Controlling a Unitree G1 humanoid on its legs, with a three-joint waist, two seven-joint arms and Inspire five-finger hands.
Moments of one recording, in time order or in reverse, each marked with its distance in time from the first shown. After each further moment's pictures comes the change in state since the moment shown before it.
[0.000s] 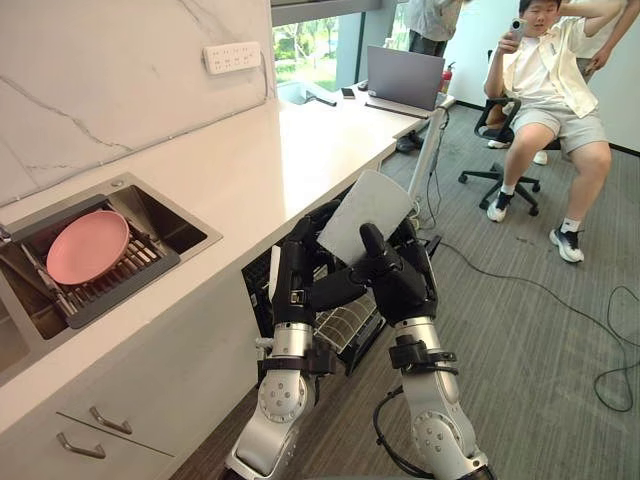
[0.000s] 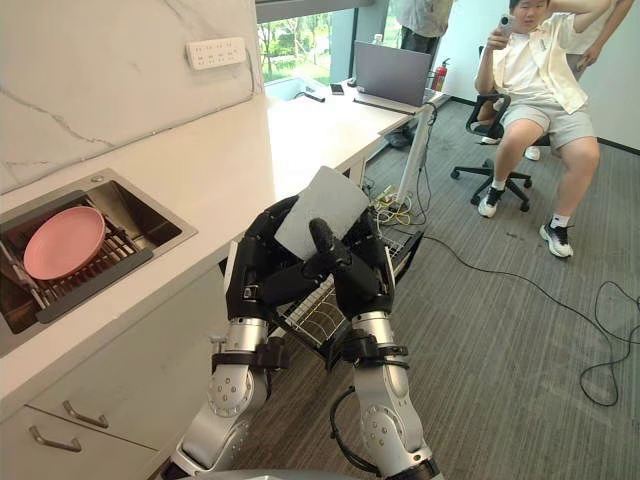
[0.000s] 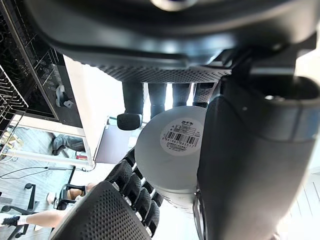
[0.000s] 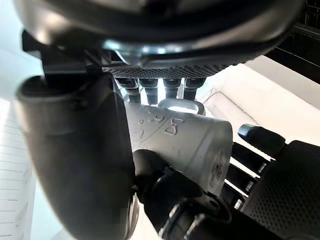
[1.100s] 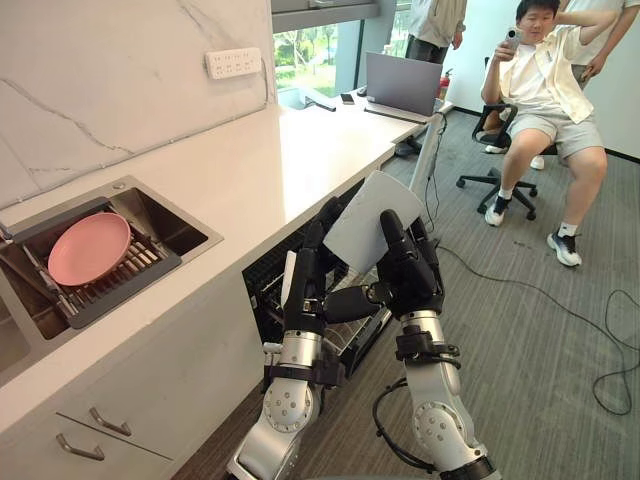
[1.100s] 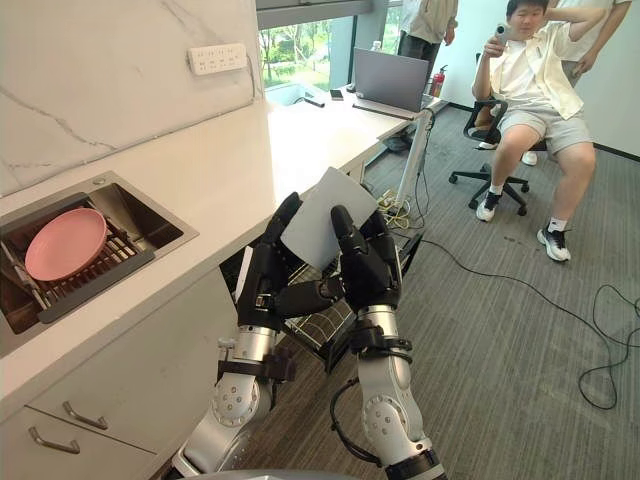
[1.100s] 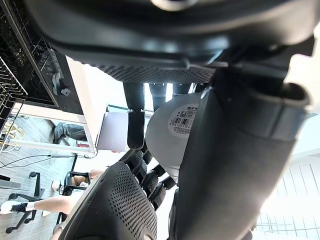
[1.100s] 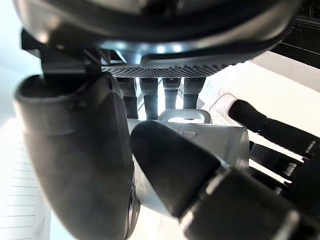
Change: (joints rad) left arm 0.007 0.021 -0.047 0.010 0.035 -0.008 -0.011; right arm -0.032 0.012 -0.034 0.016 0.075 -0.006 0.001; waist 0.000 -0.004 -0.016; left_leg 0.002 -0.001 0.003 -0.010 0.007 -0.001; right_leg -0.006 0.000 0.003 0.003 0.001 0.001
